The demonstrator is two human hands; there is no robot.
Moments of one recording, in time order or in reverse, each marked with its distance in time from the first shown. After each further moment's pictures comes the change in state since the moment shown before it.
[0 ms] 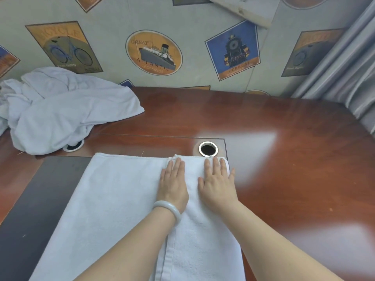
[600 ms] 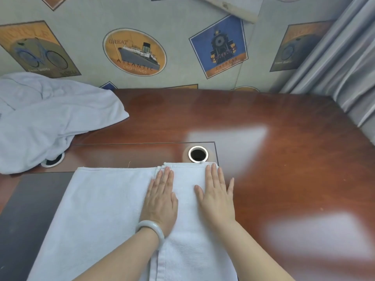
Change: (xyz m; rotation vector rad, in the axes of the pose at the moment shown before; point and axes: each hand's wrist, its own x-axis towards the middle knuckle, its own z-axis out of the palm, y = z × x) left_hand -0.008 -0.019 0.014 -0.052 0.113 0.090; right_hand -0.008 0.012 0.011 0.170 0.127 0.098
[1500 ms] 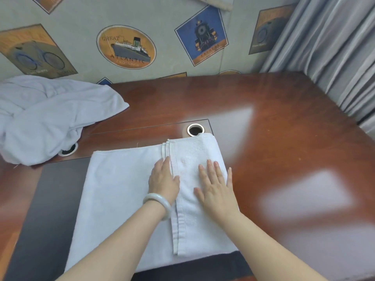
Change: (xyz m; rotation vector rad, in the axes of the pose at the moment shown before) left_hand -0.041 0.016 -0.074 -0.250 -0.261 -0.267; right_hand -0.111 -0.015 0.012 -0.211 0.106 -0.073
